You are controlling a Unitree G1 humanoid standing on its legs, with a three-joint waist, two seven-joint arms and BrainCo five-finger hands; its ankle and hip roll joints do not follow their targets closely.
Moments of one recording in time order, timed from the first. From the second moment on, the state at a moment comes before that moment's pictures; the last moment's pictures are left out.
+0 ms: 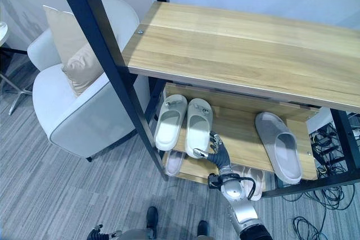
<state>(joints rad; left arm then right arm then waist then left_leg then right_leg) 0.06 0.20 -0.19 1.26 0.02 -0.10 0.25 0.00 -0.30 0.30 0.25 0.25 -0.13 -0.20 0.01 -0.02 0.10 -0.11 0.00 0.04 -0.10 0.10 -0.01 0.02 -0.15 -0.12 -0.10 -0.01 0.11</state>
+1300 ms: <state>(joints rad) 0.04 0.21 -0.19 1.26 0.02 -0.10 0.25 0.00 -0.33 0.32 0.23 0.25 -0.12 -0.18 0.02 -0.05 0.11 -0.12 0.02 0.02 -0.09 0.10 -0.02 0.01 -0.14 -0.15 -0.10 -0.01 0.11</state>
